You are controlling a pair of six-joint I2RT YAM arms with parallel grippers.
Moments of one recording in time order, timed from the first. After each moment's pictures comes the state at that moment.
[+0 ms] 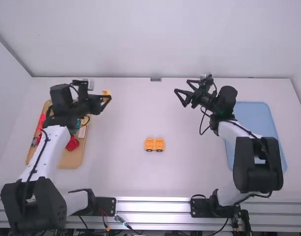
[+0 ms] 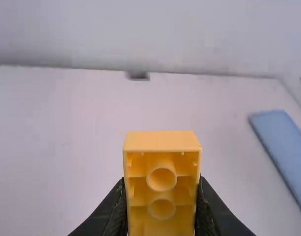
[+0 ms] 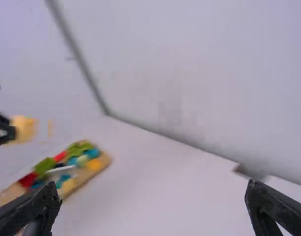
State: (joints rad) left arm 0.16 1.31 0.94 -0.20 0.73 -0.07; right arm 0.03 1.71 0.85 0.87 -0.97 0.33
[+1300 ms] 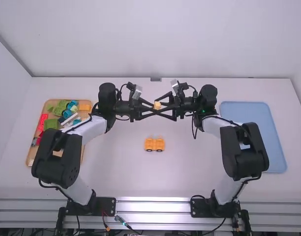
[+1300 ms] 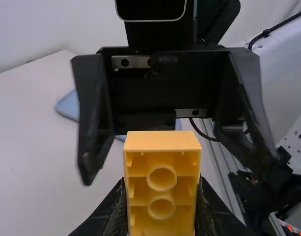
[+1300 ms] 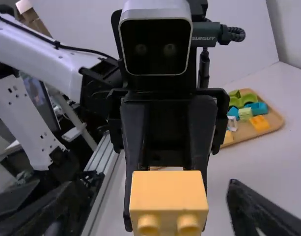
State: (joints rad) left arm -0.19 1.70 0.93 0.56 1.31 -0.19; right arm 0.21 1.85 0.95 1.06 -1.49 0.59
